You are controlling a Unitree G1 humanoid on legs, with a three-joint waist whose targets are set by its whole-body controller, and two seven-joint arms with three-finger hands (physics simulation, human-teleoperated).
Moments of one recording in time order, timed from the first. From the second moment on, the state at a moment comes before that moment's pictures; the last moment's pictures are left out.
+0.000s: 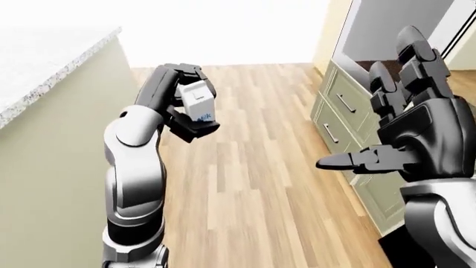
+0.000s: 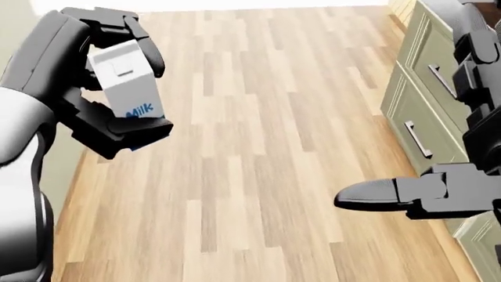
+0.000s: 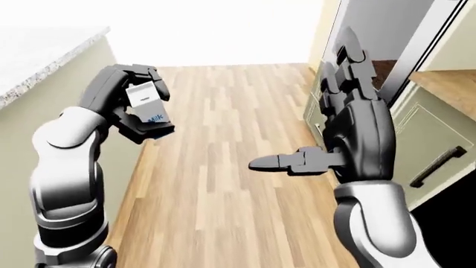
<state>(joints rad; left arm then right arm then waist) -0.74 0.20 0.00 -0.41 0.54 1.00 -0.52 -0.31 -0.42 -0.25 -1.03 0.57 0.94 -0.35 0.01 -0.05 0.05</state>
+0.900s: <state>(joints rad) -0.77 0.21 0.01 -0.45 0.56 1.03 -0.52 -0.31 -0.45 -0.24 -1.03 0.56 0.94 -0.38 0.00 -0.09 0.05</state>
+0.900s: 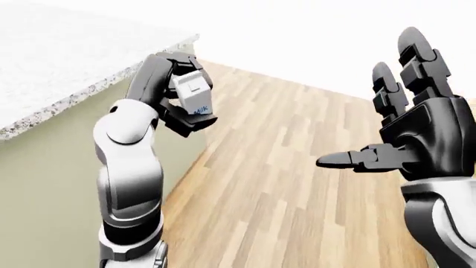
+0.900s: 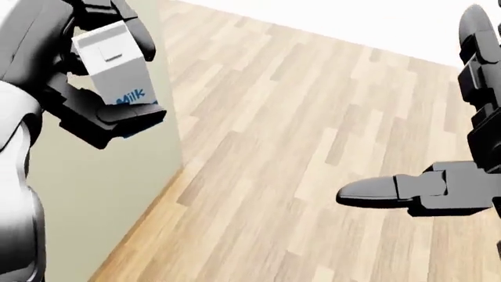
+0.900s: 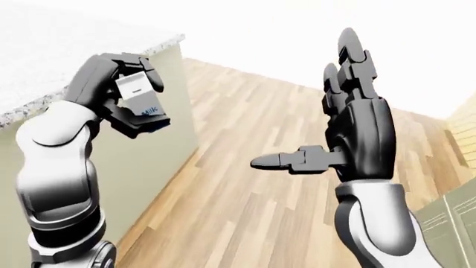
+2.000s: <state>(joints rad) -0.79 0.24 0.05 -0.49 0.60 1.10 -0.55 -0.31 -0.46 -0.21 -1.04 0.56 0.91 -0.37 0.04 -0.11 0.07</state>
